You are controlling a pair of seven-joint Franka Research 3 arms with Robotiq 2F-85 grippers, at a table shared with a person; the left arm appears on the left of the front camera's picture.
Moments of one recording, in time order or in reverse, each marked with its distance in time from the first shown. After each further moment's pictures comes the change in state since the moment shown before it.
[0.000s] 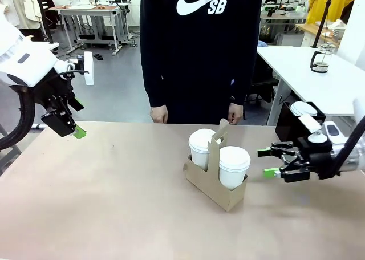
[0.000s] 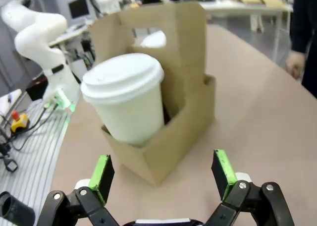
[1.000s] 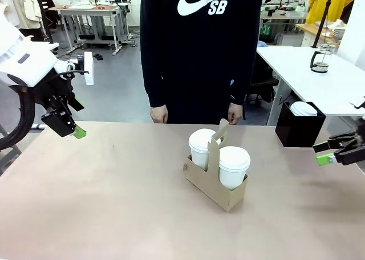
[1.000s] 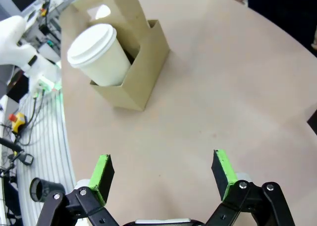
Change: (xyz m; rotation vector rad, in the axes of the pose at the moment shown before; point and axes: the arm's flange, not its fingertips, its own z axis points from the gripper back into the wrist) left arm 0.000 0.000 0.000 0.000 0.001 0.000; right arm 0.049 0.021 0.118 -0.203 0.271 -0.249
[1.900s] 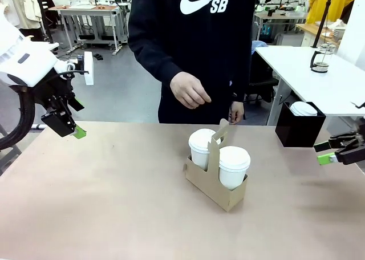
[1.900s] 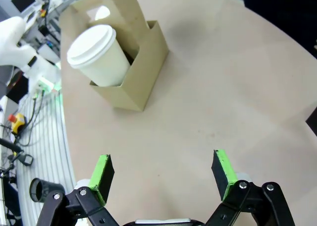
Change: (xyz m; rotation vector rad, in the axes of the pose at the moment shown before) left arm 0.000 0.000 0.000 0.000 0.000 0.000; right arm 0.000 0.000 0.001 -0.003 -0.003 -0.001
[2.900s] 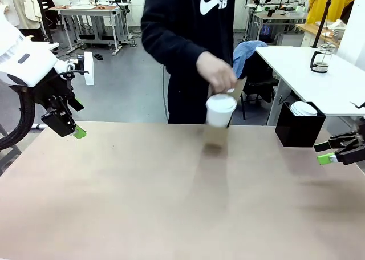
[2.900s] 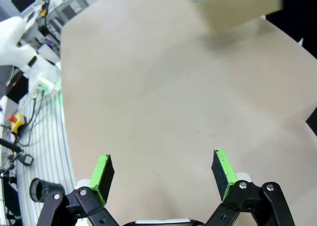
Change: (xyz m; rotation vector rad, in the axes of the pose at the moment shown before) left arm 0.000 0.000 0.000 0.000 0.000 0.000; right arm 0.000 0.000 0.000 0.000 0.000 0.000
